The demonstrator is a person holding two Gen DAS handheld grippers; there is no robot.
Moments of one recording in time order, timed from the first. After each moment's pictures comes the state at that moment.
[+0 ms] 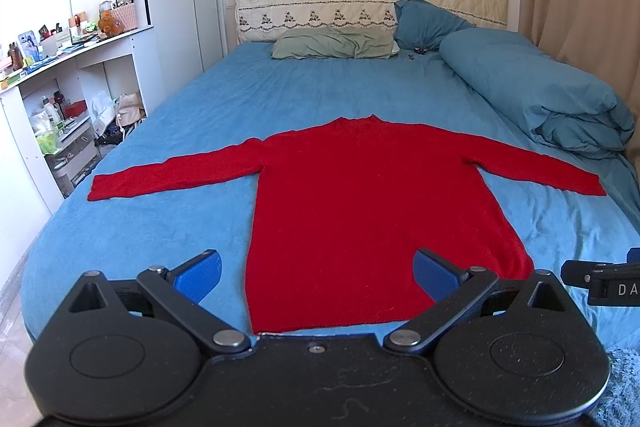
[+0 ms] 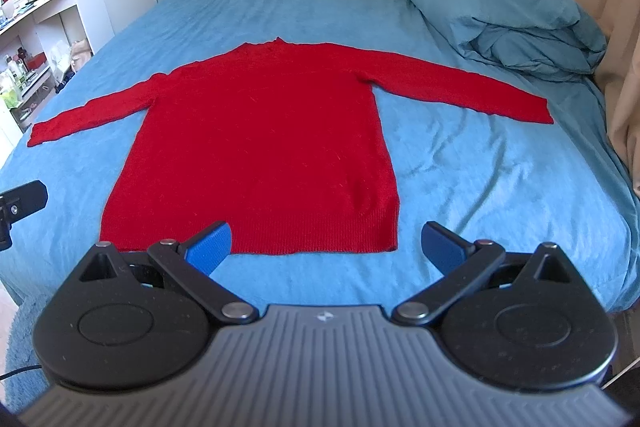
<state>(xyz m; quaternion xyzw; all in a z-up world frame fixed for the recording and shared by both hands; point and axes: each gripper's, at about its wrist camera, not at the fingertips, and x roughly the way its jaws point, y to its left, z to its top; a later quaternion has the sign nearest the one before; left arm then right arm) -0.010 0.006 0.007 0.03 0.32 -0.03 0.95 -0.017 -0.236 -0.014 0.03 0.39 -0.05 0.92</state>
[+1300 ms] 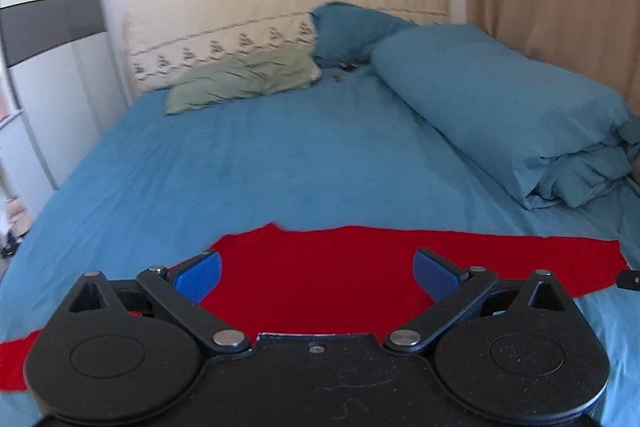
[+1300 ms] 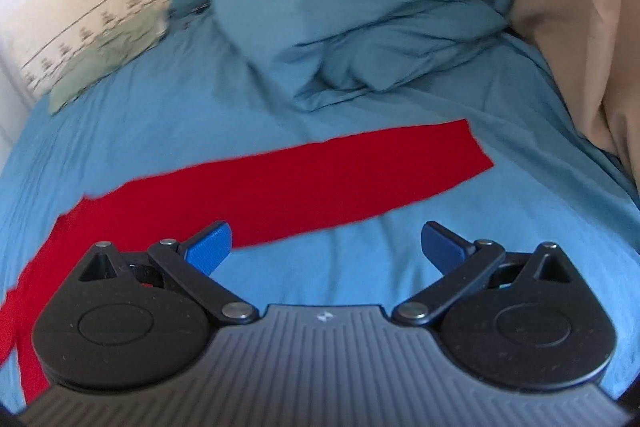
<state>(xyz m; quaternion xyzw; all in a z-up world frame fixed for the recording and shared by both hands) 0.331 -0.201 0.010 0.09 0.30 -0.13 0.94 0.236 -0.519 -0.060 0.21 0.34 -0.25 0.88</state>
